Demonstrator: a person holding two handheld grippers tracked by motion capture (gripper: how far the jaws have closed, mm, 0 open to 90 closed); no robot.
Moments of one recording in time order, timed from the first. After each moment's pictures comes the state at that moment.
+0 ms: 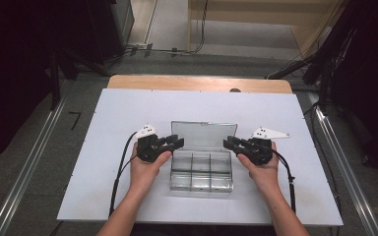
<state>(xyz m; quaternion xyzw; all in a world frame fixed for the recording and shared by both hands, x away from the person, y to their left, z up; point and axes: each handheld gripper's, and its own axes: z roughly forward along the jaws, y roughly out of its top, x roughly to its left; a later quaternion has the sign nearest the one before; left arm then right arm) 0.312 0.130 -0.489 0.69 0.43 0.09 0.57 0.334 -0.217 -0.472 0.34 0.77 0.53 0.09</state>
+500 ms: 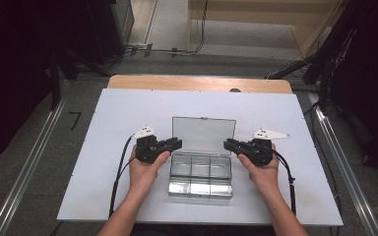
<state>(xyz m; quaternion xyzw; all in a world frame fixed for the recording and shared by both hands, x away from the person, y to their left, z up) 0.308 0.133 -0.491 0.69 0.45 0.06 0.56 0.334 -0.219 -0.477 0.36 0.77 0.52 0.07</state>
